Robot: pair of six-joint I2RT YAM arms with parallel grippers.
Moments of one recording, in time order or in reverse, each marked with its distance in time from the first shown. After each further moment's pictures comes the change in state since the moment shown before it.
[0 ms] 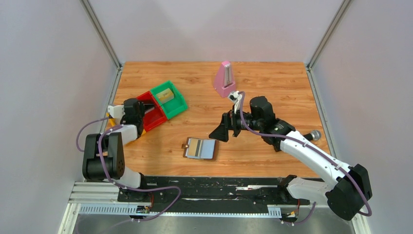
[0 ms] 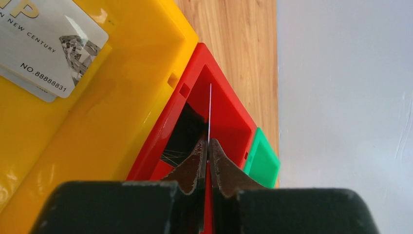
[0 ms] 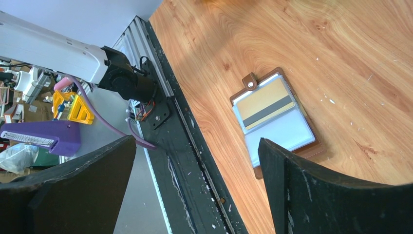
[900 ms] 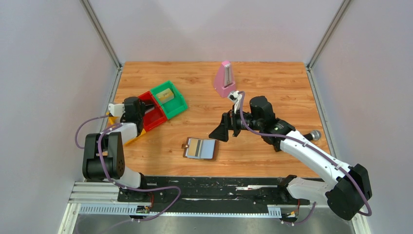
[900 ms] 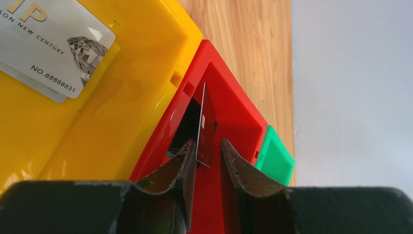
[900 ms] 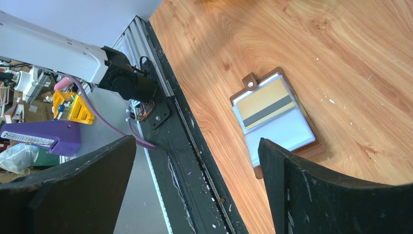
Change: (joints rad) left arm 0.000 0.003 0.033 -0.076 0.000 0.047; right arm 0.000 0.002 0.006 -0.006 0.000 0.000
